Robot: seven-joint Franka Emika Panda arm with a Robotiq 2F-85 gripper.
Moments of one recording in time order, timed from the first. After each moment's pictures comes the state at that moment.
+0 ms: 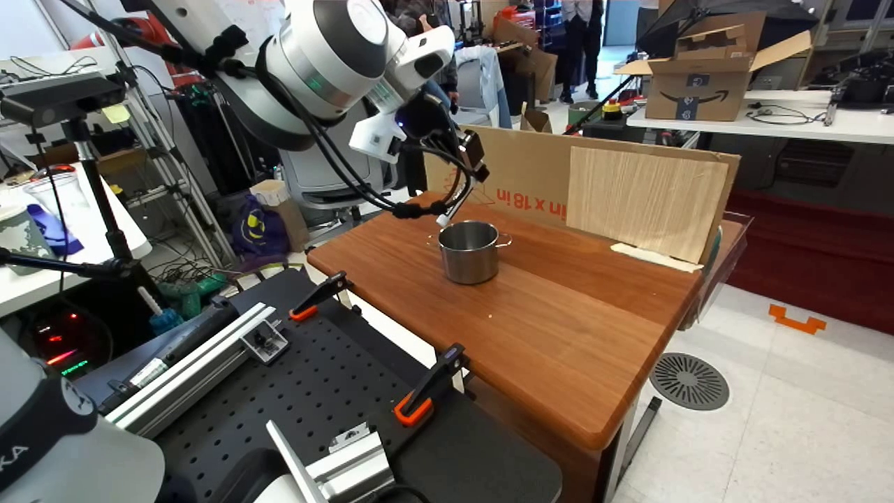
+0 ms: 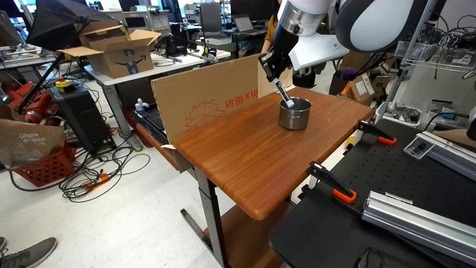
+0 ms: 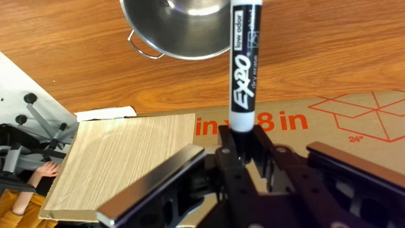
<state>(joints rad) 1.16 0.42 -1.09 -2.51 -0.45 3.26 0.84</state>
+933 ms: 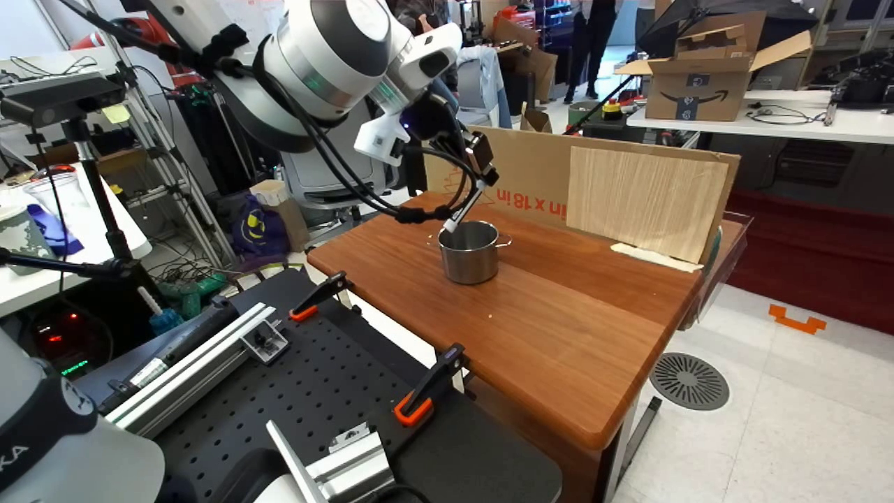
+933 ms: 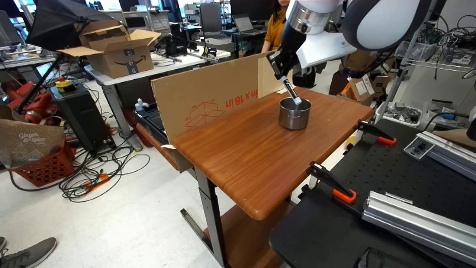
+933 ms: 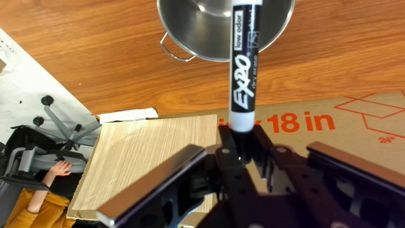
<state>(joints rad) 1.18 0.43 -1.15 -2.54 -0.45 3.26 0.84</state>
